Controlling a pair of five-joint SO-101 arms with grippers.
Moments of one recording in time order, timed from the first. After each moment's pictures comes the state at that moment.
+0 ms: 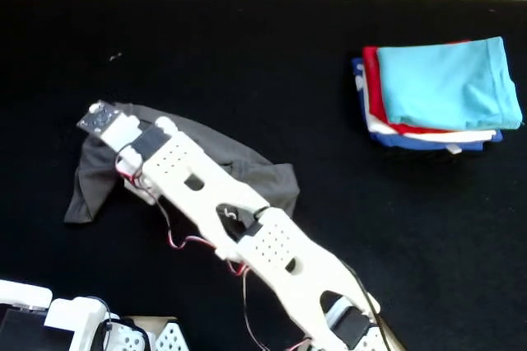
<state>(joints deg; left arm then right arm) -88.1 -12.8 23.1 74.4 -54.6 -53.9 61.5 -61.9 84.3 9.5</state>
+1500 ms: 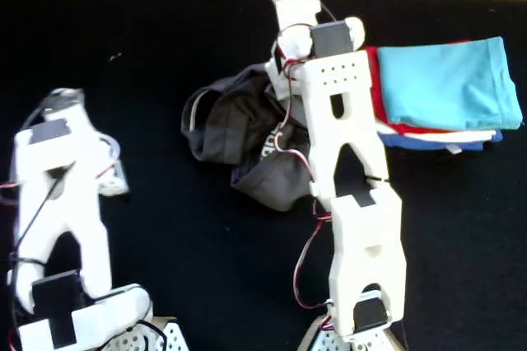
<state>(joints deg) -21.2 -12.8 32.0 72.8 -27.7 -19.2 35.7 -63.5 100.2 10.6</state>
